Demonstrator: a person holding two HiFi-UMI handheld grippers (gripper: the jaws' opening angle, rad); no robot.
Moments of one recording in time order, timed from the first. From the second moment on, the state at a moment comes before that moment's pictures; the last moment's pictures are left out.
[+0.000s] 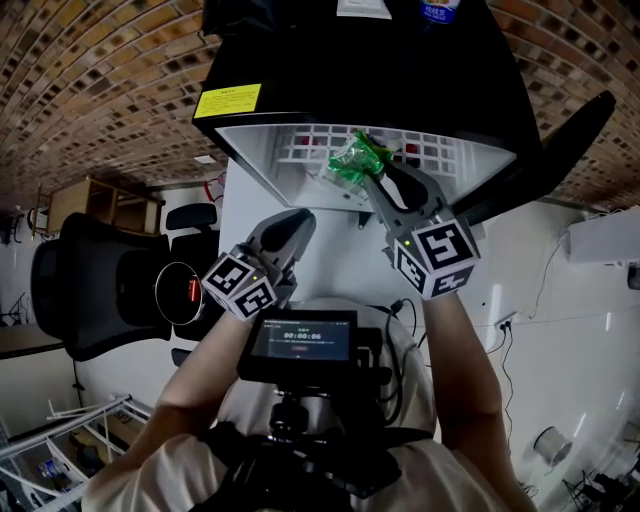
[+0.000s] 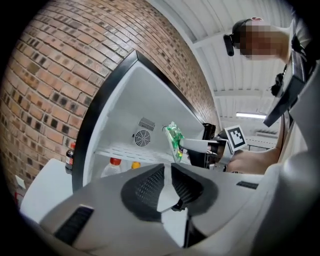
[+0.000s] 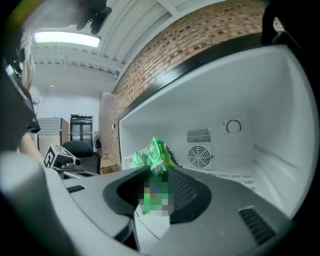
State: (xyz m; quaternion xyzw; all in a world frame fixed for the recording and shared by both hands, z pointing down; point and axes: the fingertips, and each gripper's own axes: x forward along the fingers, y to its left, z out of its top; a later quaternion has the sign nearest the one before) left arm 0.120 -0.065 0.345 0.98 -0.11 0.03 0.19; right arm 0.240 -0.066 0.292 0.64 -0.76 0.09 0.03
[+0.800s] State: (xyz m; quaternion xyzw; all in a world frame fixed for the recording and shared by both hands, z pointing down) left arm 0.129 -0.046 0.342 0.97 -0.14 0.04 0.18; right arm 0.182 -0.037 0.339 0.57 -0.81 0.17 -0.03
